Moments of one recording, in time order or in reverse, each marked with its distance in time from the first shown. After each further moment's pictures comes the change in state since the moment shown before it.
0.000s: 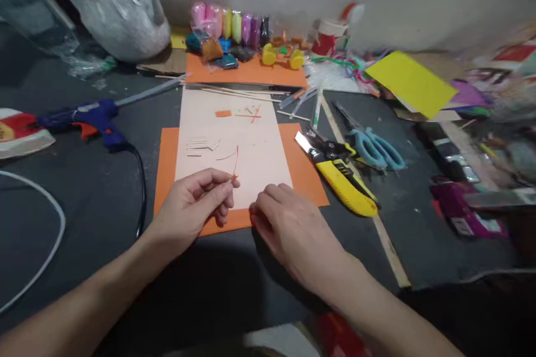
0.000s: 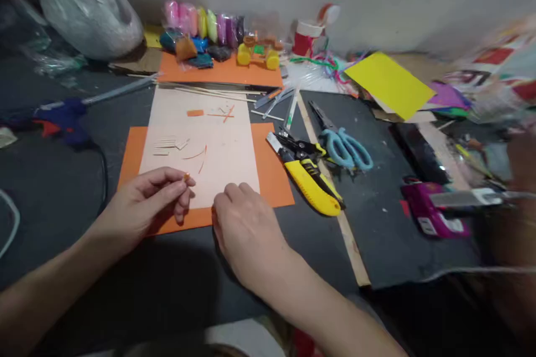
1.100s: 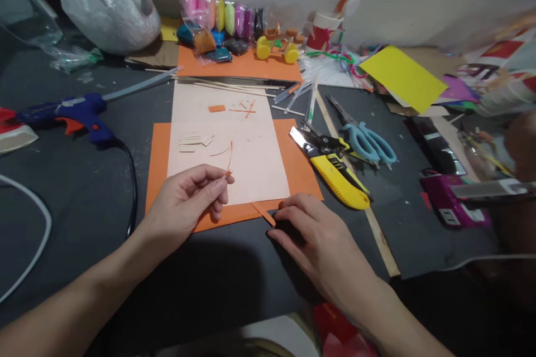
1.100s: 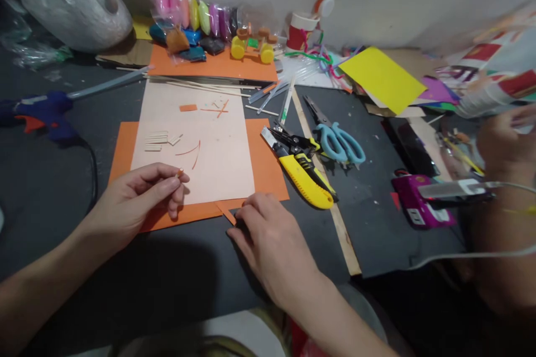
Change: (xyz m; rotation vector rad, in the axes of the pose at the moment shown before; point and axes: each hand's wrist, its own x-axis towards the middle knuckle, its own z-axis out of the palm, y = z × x) left_hand -0.001 -0.001 -0.001 0.012 0.002 0.021; right_hand -0.045 0.024 0.002 0.216 0.153 0.055
